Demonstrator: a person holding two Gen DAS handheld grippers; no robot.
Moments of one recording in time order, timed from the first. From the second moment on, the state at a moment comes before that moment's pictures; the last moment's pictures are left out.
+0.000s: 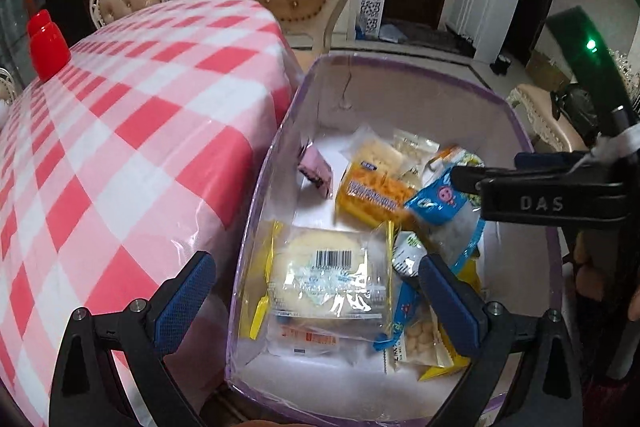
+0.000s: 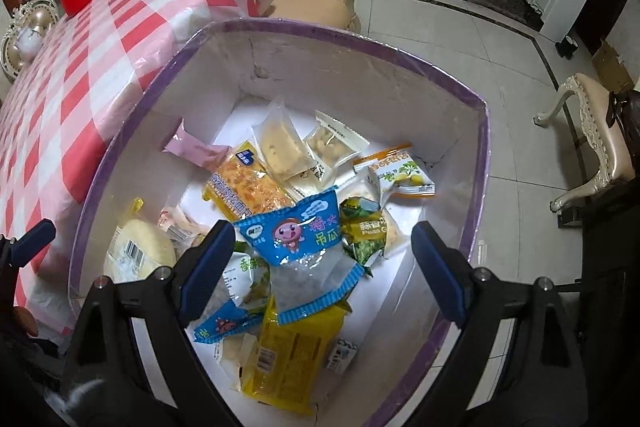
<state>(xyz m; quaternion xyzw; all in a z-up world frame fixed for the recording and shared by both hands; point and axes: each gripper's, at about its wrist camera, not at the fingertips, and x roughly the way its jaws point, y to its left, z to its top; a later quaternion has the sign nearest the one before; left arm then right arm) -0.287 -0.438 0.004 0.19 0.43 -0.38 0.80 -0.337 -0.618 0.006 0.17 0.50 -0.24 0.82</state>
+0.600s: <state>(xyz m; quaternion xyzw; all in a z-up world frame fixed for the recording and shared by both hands) -0.283 -0.439 -0.003 0.19 0.45 -0.37 0.79 -0.334 -0.614 0.007 0.16 0.50 -0.24 0.82</state>
